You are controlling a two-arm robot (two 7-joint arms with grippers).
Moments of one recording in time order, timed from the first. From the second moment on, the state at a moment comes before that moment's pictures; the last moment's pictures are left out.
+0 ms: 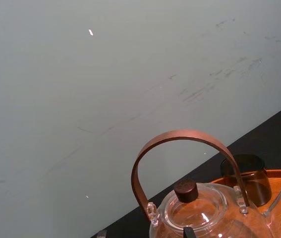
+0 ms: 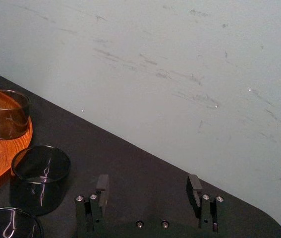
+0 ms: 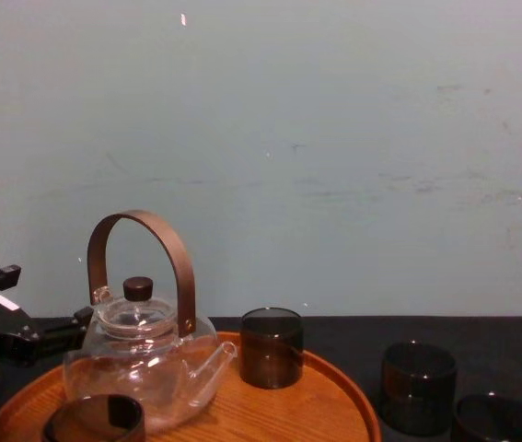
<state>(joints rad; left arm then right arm) -0.20 0.60 0.45 -1.41 -0.25 -0.12 0.03 0.20 0.60 -0.45 -1.41 0.25 -0.12 -0.03</state>
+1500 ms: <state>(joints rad) -0.20 0.60 0.45 -1.41 -0.25 -0.12 0.03 0.20 0.60 -0.45 -1.41 0.25 -0.12 -0.03</state>
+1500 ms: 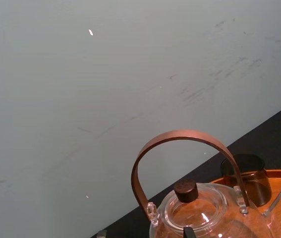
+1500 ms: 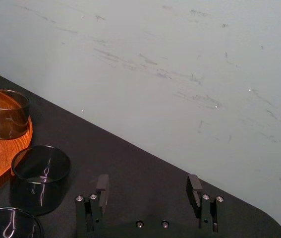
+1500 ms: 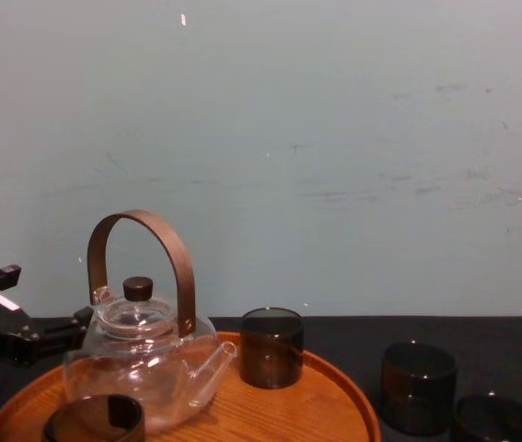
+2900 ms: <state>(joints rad) -0.20 0.60 0.45 -1.41 -0.25 -0.12 0.03 0.03 0.66 -0.39 -1.66 0.28 -0.07 0.06</state>
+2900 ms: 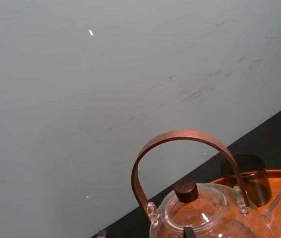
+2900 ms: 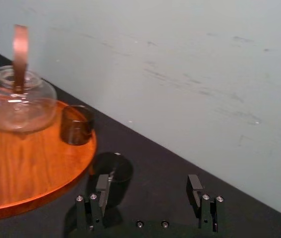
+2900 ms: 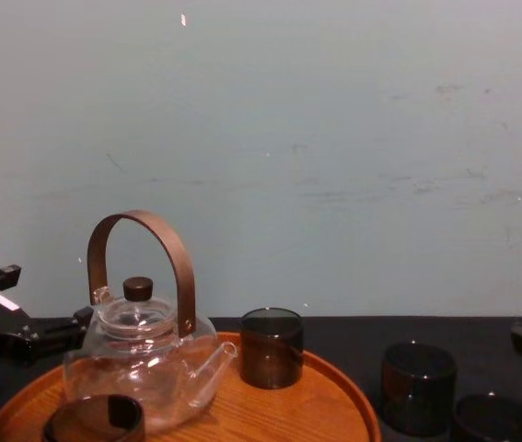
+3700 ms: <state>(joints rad) -0.20 0.60 0.45 -1.41 -0.25 -0.12 0.03 -0.07 0.64 -0.34 -1.70 0.34 -0.05 0.17</state>
